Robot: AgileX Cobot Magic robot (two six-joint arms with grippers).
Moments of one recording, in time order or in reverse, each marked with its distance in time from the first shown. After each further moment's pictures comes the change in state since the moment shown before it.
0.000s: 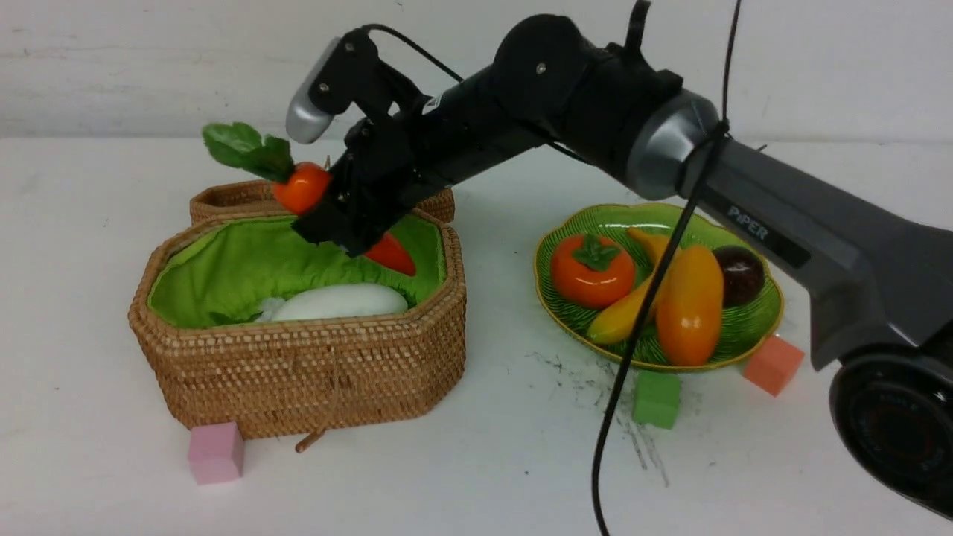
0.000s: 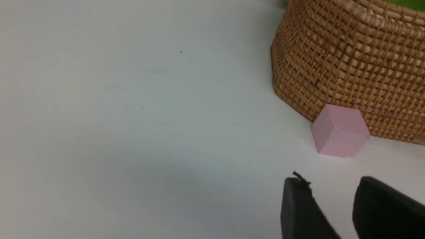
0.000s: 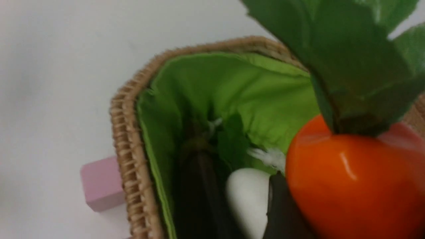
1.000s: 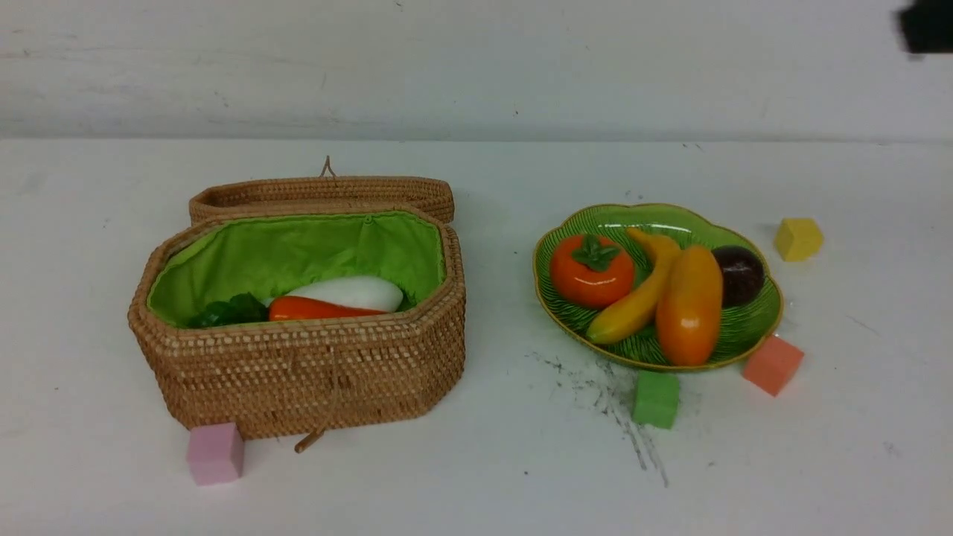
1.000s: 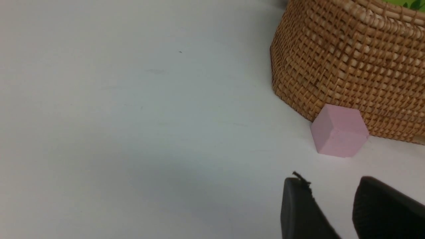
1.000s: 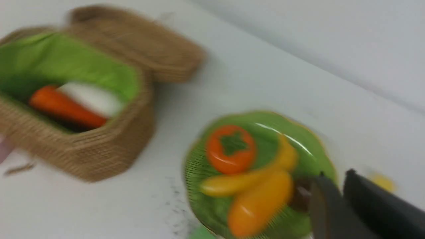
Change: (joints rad) right arm -0.626 -1.176 0.889 -0.234 0.061 0.471; left arm 0.000 0.000 0.000 0.000 0.000 0.000
